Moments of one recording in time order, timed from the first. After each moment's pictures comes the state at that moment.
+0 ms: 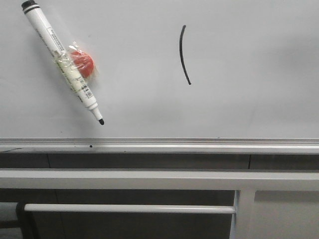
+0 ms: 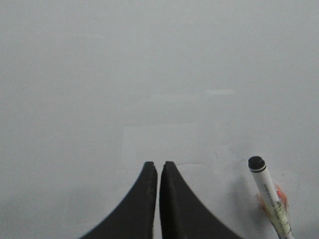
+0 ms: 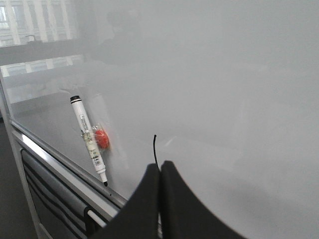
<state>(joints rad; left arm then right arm) -0.11 0.15 -0.22 1.65 -0.18 -1.71 1.07 0.34 -0.23 1.45 -0.44 -1.47</state>
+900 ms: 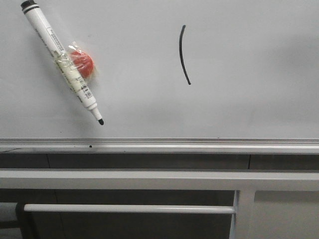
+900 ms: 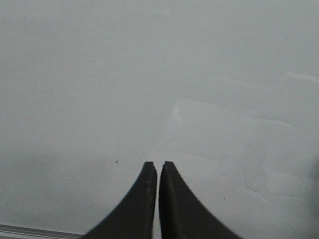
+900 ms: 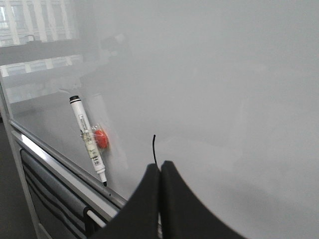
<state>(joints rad) 0.03 0.08 -0.08 1.84 -0.09 -2.07 1.07 0.34 -0.23 1.45 -0.44 -1.47</state>
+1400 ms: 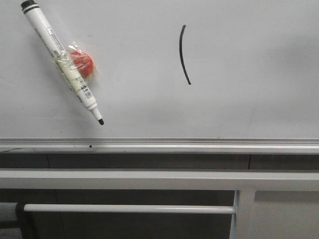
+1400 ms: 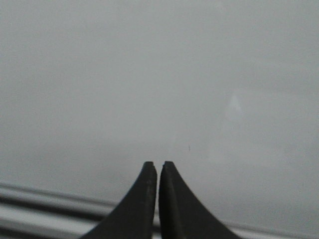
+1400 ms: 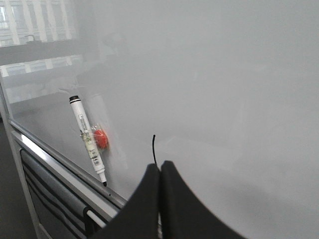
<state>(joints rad) 0.04 0.03 -0.13 0.18 0.30 -0.32 1.07 0.34 -0.23 1.45 -0.44 -1.47</state>
